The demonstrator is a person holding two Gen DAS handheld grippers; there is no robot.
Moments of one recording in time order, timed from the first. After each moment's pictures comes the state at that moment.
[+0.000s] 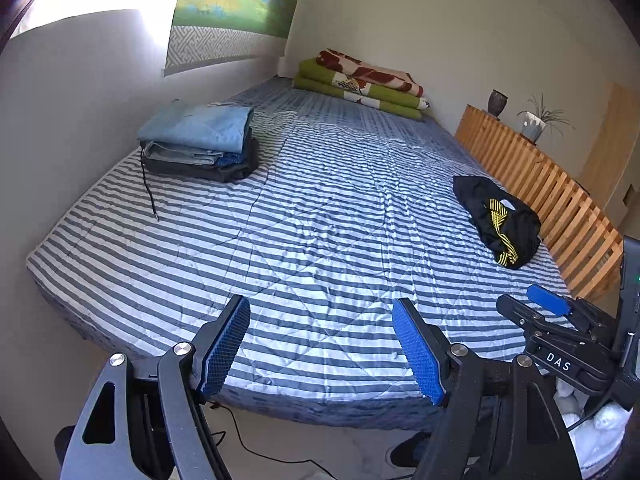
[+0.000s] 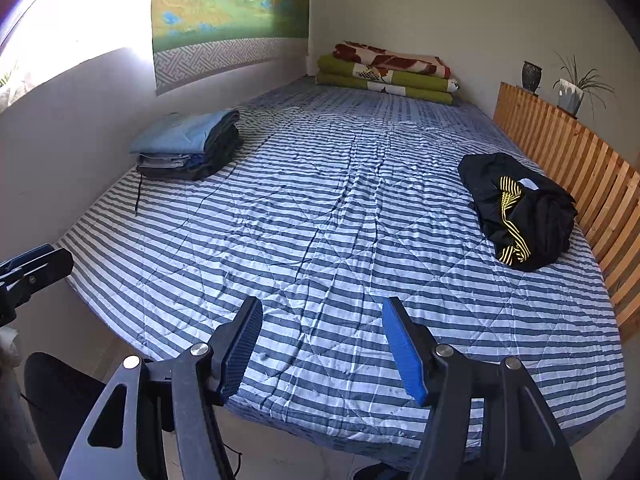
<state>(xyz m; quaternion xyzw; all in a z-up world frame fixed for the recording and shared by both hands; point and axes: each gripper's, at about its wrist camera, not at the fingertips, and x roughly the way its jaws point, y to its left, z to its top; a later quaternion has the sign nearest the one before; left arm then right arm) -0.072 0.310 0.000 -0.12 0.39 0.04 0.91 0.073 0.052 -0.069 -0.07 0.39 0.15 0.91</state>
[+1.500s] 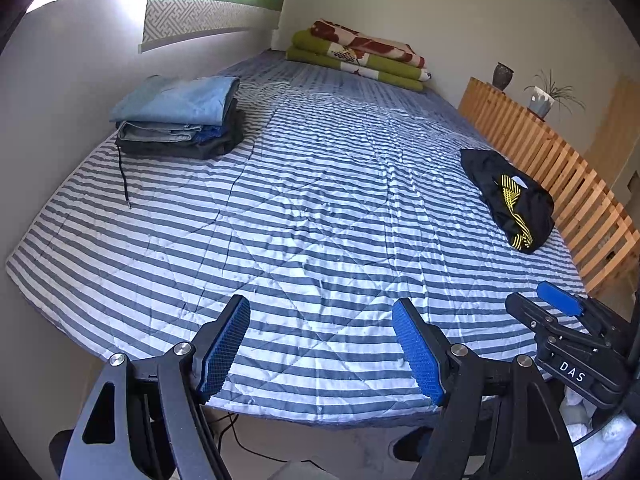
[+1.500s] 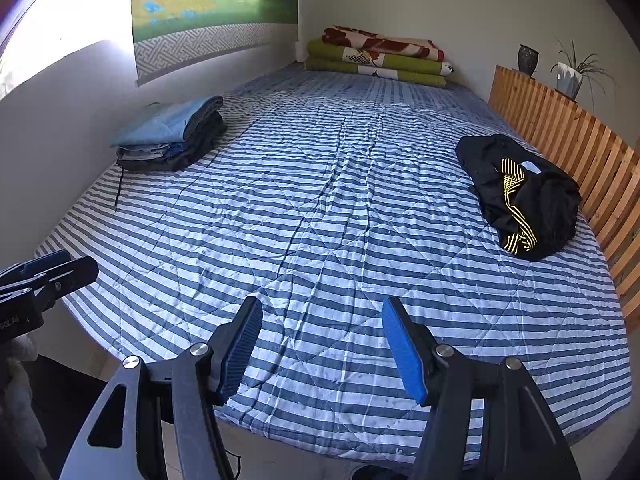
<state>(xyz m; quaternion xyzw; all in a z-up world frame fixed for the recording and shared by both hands) -0.011 0.301 -0.046 -0.11 0.44 0.03 0.89 0.101 0.047 -0.092 -0.06 0.41 0.13 0.90</state>
